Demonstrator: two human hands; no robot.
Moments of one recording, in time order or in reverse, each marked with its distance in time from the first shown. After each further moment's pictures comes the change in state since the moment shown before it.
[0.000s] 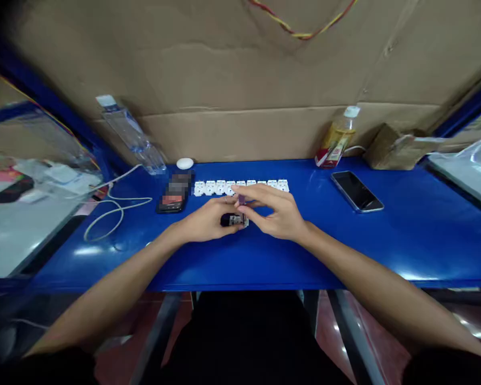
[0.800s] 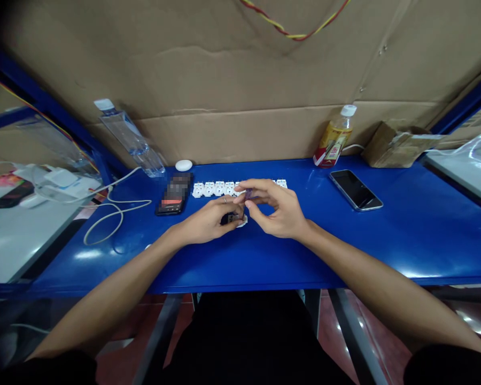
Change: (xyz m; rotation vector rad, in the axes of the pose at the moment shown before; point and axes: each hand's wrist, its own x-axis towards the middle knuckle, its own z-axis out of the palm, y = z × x) left_hand -0.003 0.001 -0.002 -0.019 -0.005 -0.036; right_hand 0.002 -0.001 0.002 0.068 0.056 0.020
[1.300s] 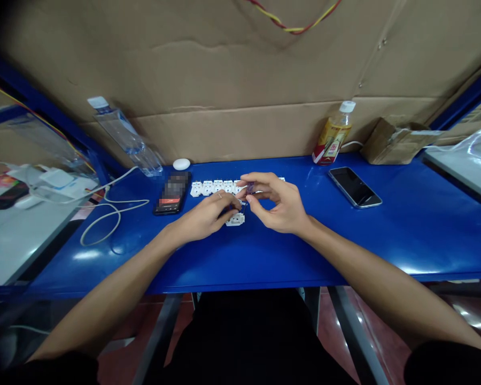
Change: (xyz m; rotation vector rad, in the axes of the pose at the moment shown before) left_hand 0.000 -0.004 -0.003 0.116 0.071 -0.015; right_hand 0.003 0.002 -0.005 -0.003 0.030 0.013
